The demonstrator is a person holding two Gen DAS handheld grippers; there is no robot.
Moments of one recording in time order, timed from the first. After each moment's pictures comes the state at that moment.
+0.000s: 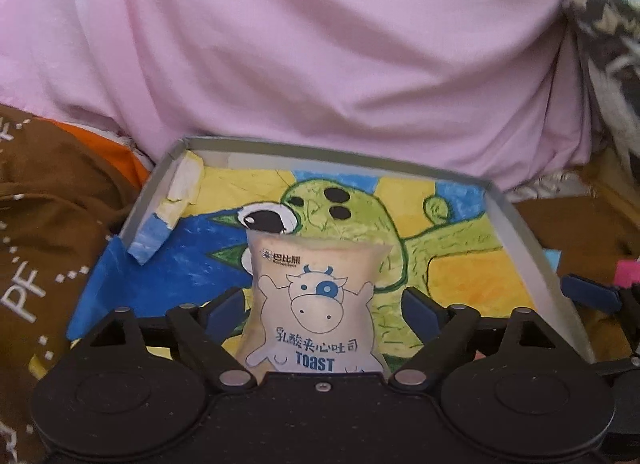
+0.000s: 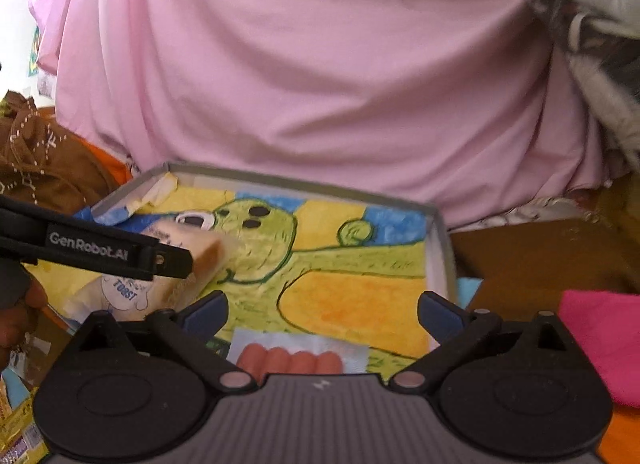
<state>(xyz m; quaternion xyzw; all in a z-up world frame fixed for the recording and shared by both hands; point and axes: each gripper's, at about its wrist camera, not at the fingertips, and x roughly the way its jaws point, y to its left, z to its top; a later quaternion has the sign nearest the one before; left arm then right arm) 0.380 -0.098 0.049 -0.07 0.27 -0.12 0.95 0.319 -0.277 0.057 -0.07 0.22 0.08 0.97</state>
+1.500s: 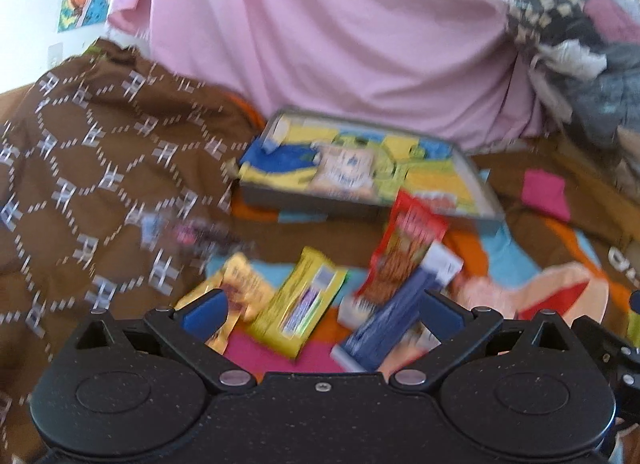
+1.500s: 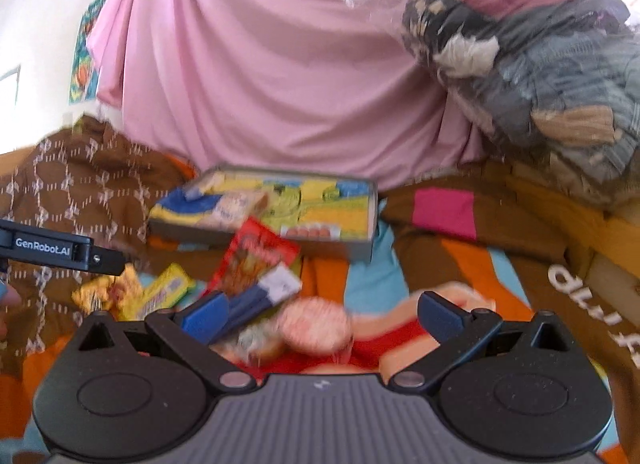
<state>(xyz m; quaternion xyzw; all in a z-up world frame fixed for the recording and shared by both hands) 0.099 -0.055 0.048 -0.06 0.27 -0.05 0.96 0.040 -0.300 0.087 -0.04 0.21 0.05 0.98</state>
